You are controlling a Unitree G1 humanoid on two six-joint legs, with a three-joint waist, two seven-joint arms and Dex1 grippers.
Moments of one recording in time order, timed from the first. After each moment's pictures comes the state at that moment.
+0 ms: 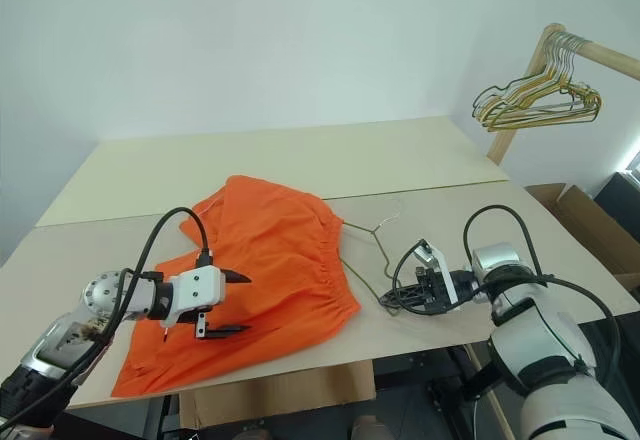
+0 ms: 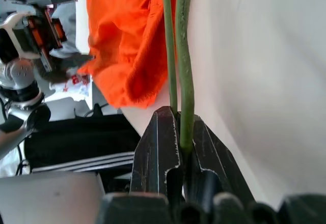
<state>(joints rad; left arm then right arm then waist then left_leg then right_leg) -0.16 0.83 -0.18 -0.18 -0.07 0.15 -1.09 -0.93 -0.59 0.56 1.17 0.50 1.01 1.56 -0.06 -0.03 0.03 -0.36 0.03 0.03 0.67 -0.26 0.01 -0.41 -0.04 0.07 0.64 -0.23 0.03</state>
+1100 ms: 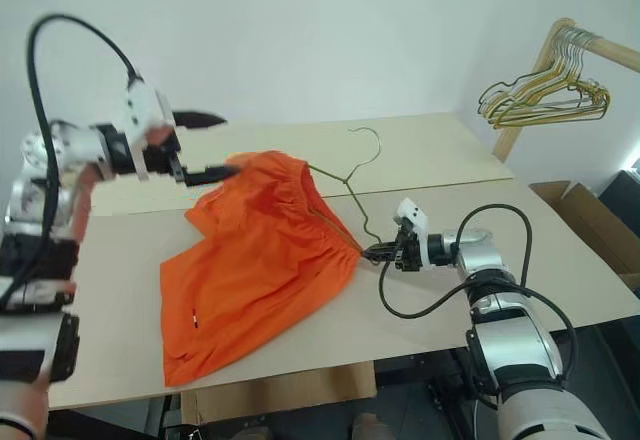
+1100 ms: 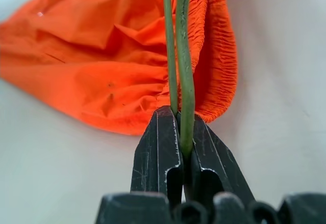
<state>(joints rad) -1.02 0.75 -0.06 0.54 -0.19 0.02 -1.24 -0.85 -0.47 0.14 1.01 0.15 0.05 1.34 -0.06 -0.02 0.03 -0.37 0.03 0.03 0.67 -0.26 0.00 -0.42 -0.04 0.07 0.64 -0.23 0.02</state>
